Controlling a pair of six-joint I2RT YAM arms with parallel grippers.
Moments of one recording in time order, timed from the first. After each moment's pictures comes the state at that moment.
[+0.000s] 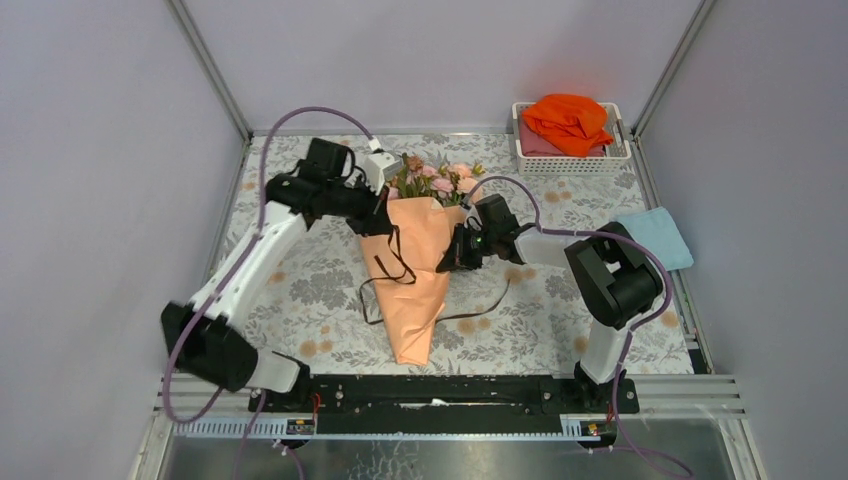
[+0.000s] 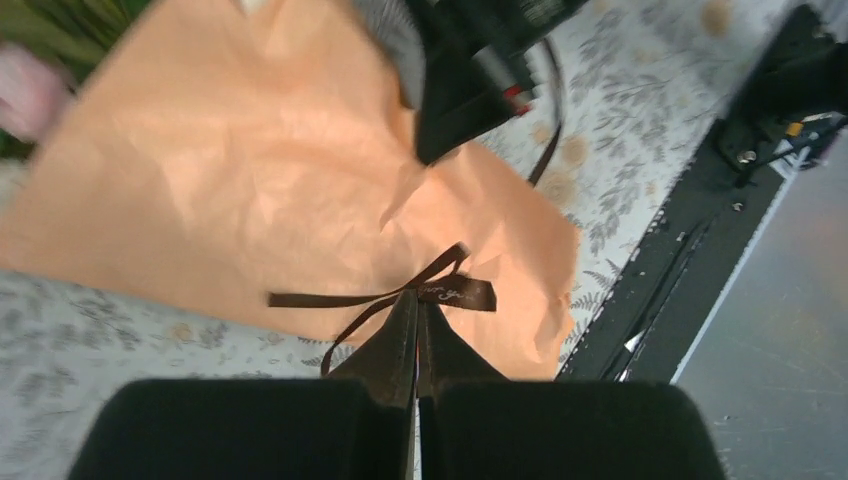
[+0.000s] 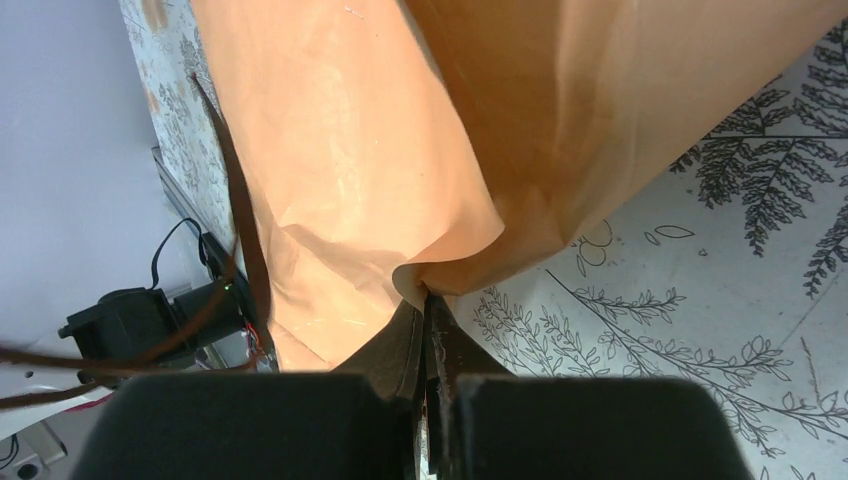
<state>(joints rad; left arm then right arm) -0.33 1.37 1.42 -0.89 0.66 0.28 0.54 1.83 0.96 0.02 -0.58 0.69</state>
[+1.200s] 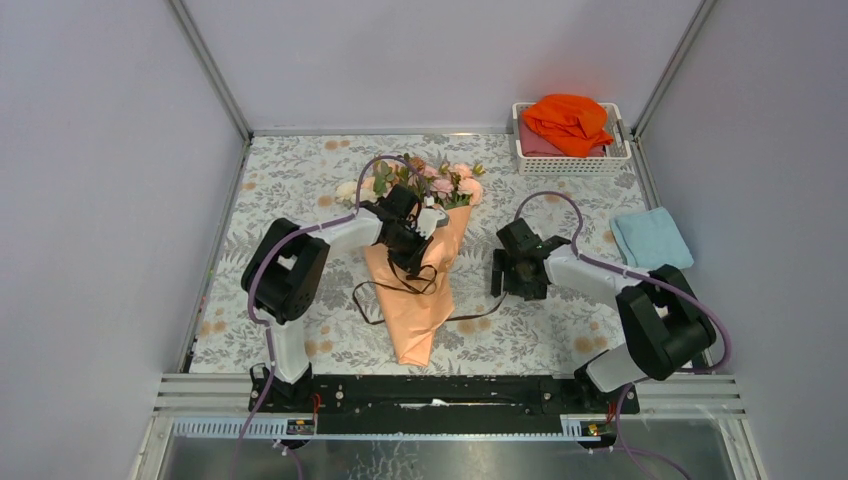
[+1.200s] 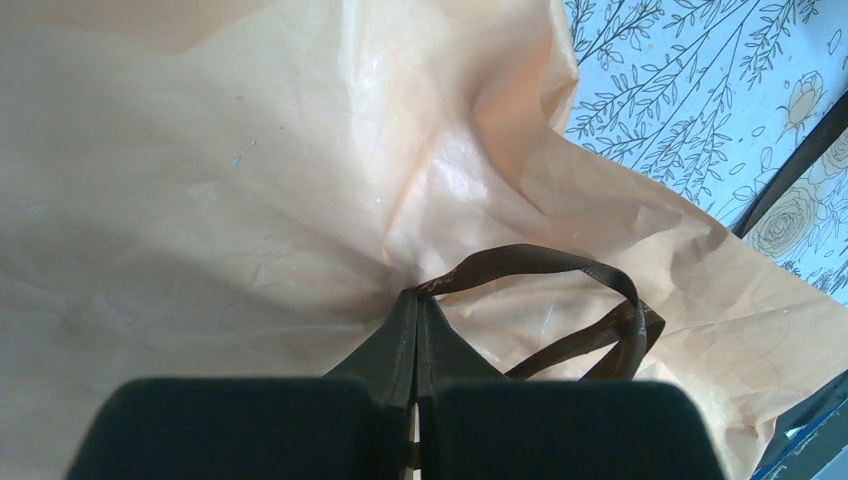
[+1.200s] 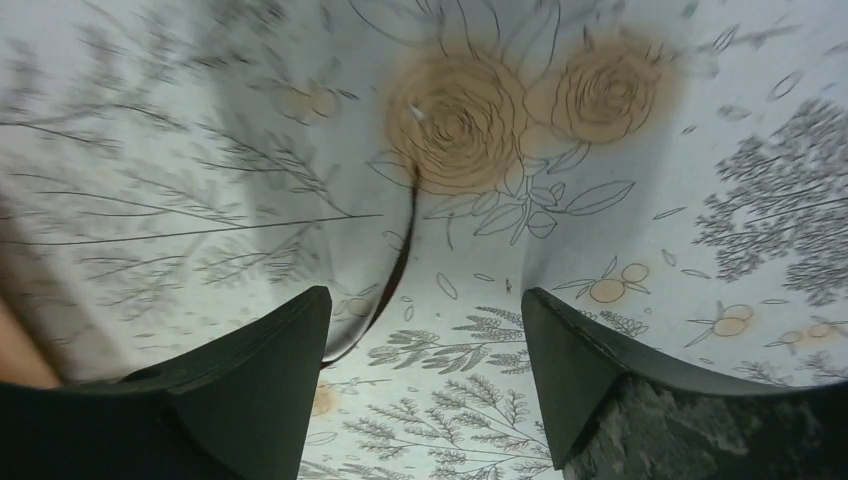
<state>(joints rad) -0.53 1.90 1.20 -0.50 0.43 0.20 0.54 1.47 0.80 -0.56 0.11 0.60</state>
